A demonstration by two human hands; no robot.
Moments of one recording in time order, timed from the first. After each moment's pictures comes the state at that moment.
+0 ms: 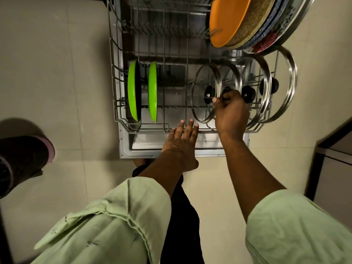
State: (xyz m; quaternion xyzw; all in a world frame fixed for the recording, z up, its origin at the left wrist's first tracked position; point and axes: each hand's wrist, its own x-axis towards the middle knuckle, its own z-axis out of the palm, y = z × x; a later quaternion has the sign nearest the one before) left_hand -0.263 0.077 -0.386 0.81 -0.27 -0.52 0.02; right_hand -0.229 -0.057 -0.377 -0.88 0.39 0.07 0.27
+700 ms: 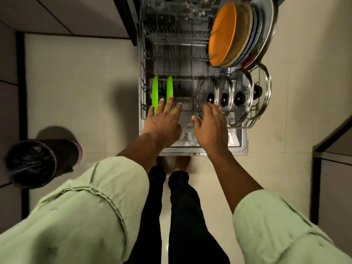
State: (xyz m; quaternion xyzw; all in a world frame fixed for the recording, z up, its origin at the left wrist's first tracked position) left_hand -0.233 0.163 -0.260 0.91 -0.21 -0.35 0.04; right_hand -0.284 0.019 -0.276 -0.95 0.18 0.15 0.19
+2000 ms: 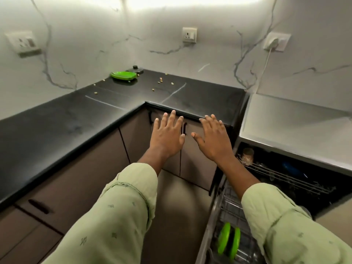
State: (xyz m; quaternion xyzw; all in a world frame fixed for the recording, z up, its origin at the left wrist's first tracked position) left_hand -0.177 0.465 0.185 0.99 0.02 0.12 0.02; right_hand -0.132 0.297 0.170 -0.94 -0.24 -0.18 0.17
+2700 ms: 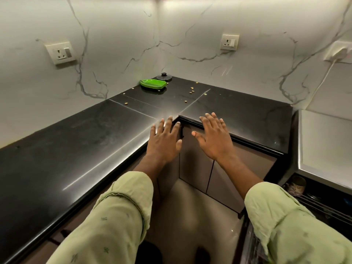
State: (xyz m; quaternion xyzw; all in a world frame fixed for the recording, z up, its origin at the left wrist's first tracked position) left_hand -0.116 0.678 0.197 0.99 0.08 0.12 0.01; right_hand -0.039 0.508 0.197 -0.92 -0.29 -0.17 0.19
